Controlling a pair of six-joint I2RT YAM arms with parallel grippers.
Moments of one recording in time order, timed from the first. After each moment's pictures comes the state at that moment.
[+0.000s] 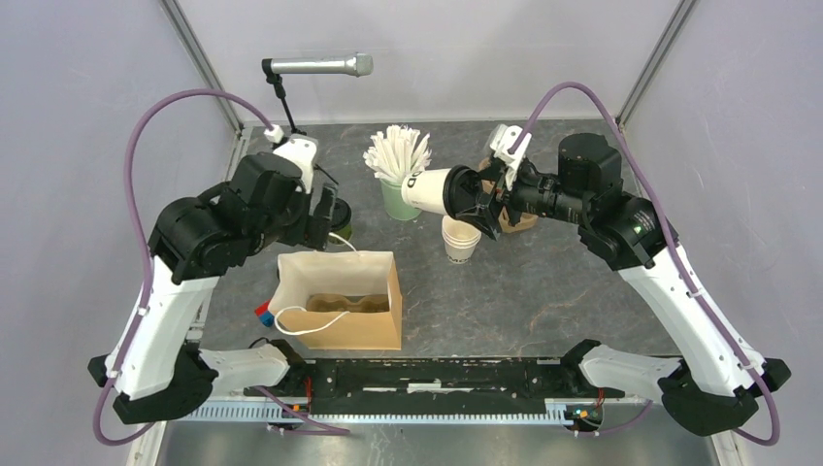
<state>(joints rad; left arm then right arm) -0.75 1.17 1.86 -1.46 -0.42 -0.22 0.62 1.12 1.50 -0.69 -0.43 -0.29</state>
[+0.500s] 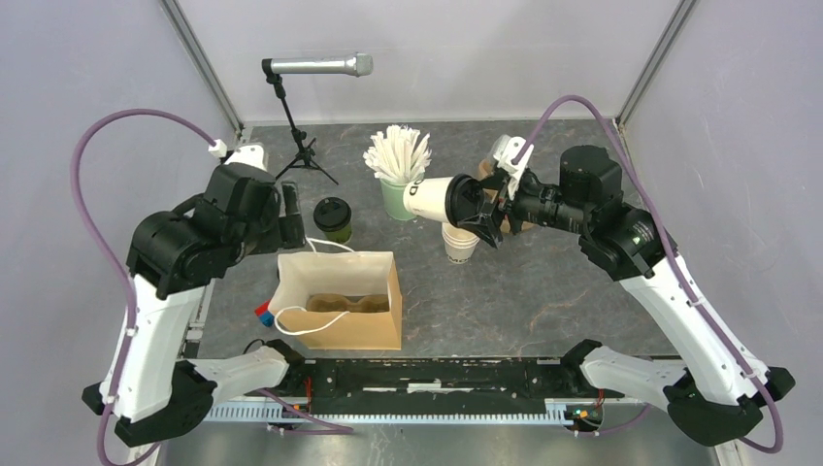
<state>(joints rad) -0.59 1.10 1.81 -1.57 -0.47 -0.52 0.62 1.07 1.41 -0.64 -0.44 -0.26</state>
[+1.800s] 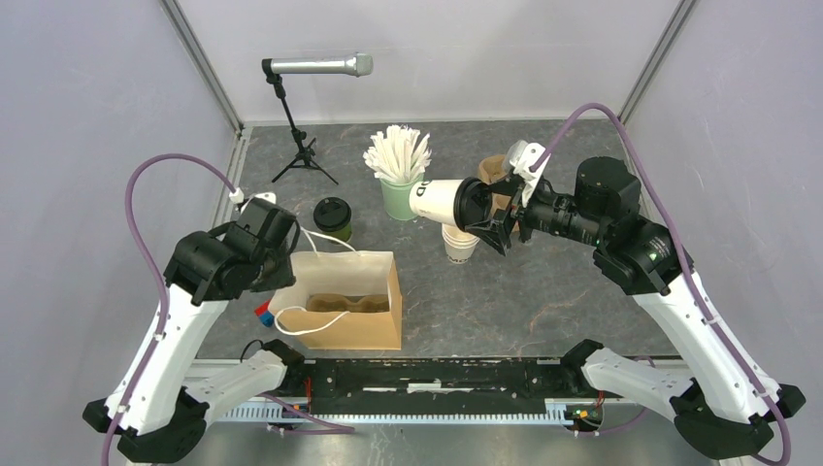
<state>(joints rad) -0.53 0.94 1.41 -1.58 -0.40 -0.63 0.62 0.98 1.36 -0.64 -0.42 -0.22</state>
